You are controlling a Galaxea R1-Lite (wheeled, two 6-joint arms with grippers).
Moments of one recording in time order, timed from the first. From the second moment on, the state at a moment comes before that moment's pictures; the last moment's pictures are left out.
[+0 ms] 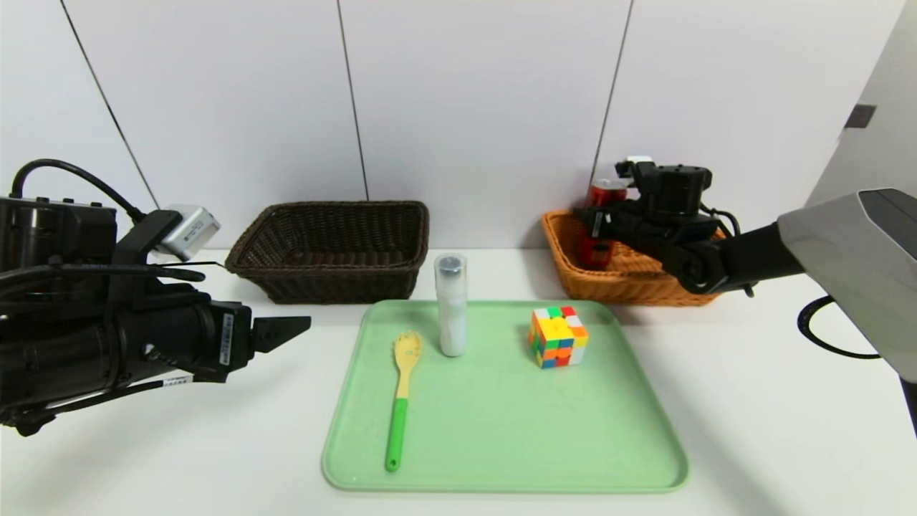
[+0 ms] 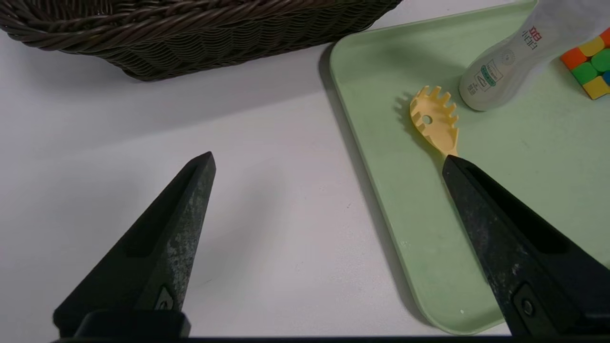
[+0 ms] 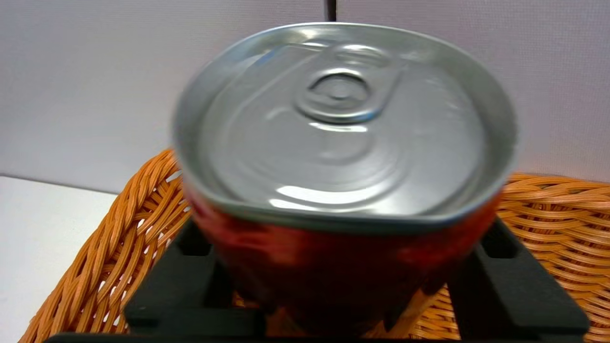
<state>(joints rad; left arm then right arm) -0.26 1.37 -0.72 -0.18 -0.10 -0.06 0.16 2.32 -1.55 -0.61 0.04 0.04</state>
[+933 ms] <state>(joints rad) -0.26 1.36 -0.72 -0.22 -0.08 -0.06 0.16 2.17 -1.40 -0.61 0.04 0.00</state>
